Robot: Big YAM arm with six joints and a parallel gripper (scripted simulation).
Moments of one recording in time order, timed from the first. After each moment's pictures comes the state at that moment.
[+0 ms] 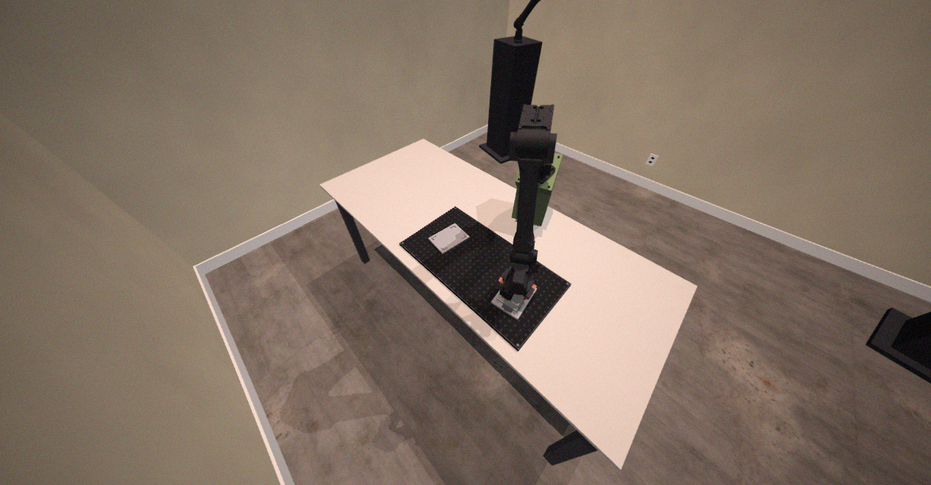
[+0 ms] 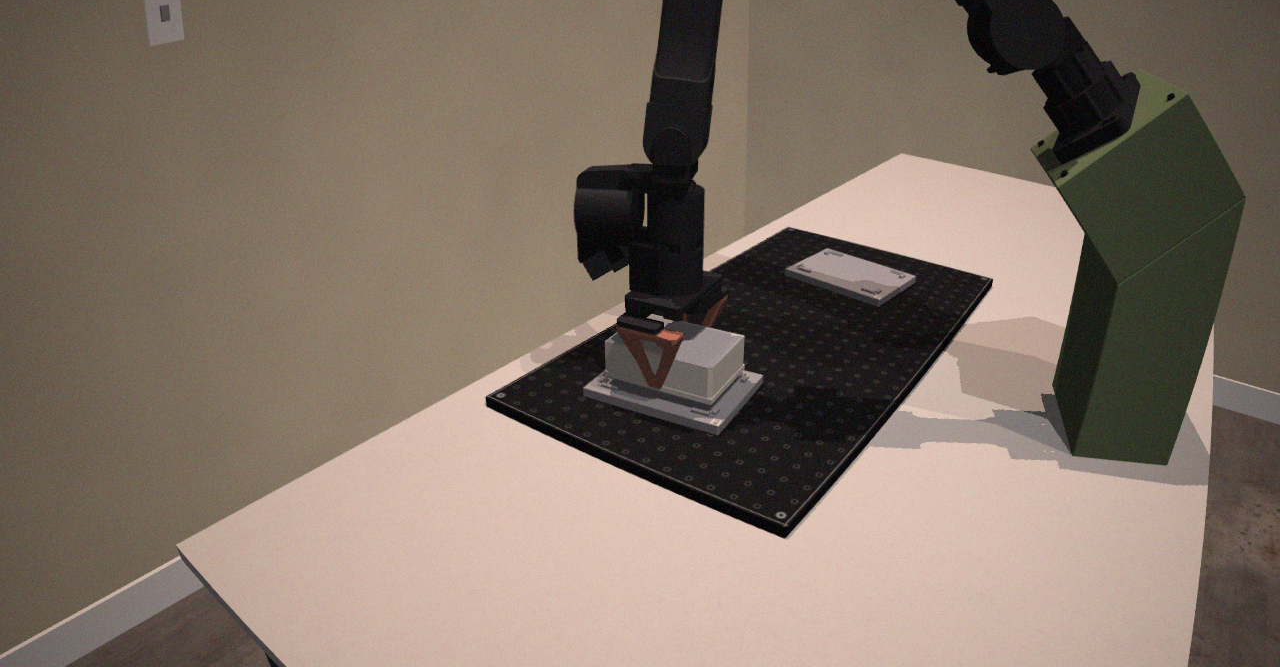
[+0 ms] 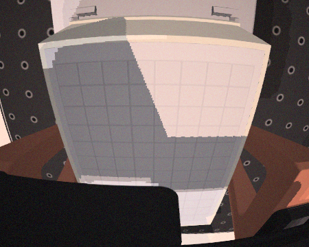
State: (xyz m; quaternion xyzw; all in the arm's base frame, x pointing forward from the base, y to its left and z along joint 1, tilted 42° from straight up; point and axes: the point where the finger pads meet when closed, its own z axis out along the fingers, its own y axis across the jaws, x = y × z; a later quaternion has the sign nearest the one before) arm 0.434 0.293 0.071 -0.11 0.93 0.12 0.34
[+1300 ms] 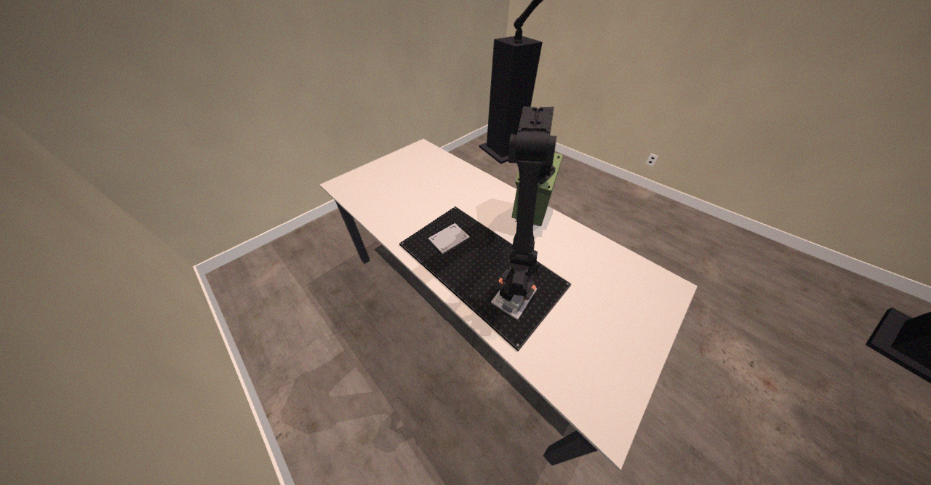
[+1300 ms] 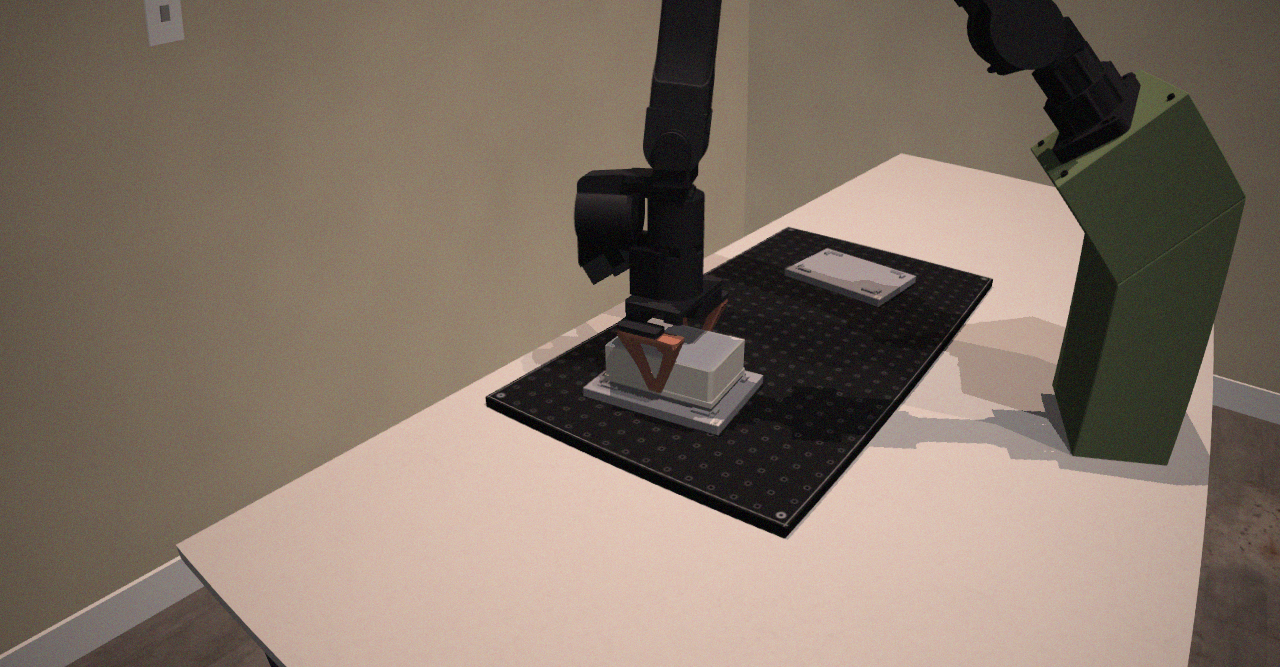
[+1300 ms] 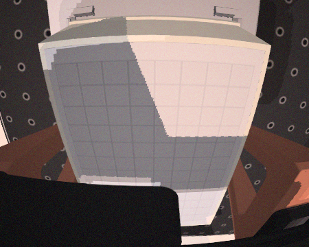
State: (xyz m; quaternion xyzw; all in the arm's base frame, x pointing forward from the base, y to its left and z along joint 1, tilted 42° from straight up) arm 0.436 0.294 0.067 -0.11 0.93 0.12 0.34
